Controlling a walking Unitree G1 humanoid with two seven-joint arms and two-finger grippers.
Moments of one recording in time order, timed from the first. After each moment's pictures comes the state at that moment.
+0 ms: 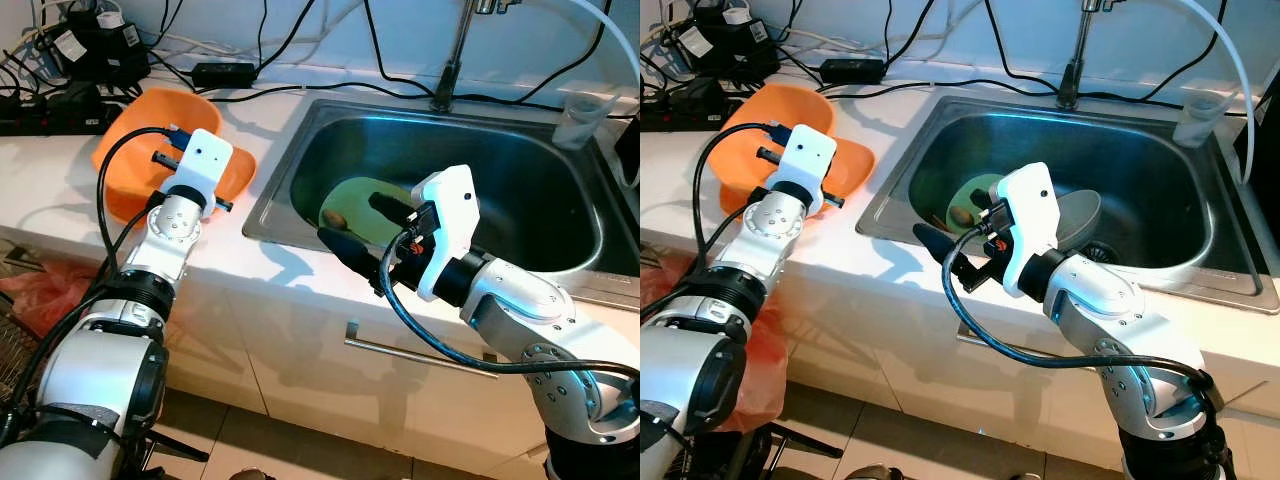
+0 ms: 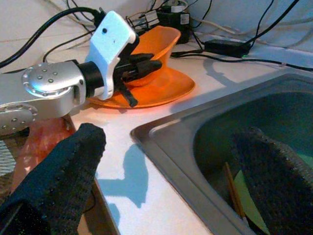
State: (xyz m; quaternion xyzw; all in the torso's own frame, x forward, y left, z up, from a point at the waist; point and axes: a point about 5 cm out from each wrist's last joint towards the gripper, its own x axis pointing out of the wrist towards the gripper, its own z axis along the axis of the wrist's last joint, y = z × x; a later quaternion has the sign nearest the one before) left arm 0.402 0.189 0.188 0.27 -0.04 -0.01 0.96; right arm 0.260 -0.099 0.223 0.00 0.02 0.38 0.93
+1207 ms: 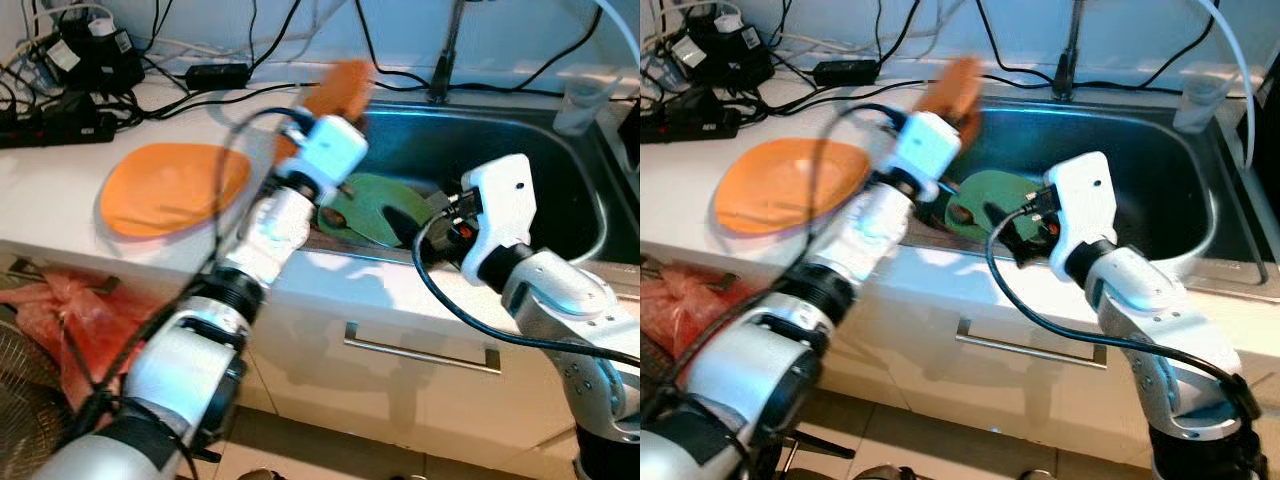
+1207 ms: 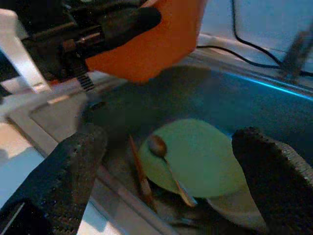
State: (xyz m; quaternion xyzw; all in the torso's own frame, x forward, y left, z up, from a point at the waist) left arm 0.384 0.042 0.216 0.22 -0.23 -0.21 0.92; right arm 0.270 -0.147 0.224 -0.08 0.04 0.20 0.98
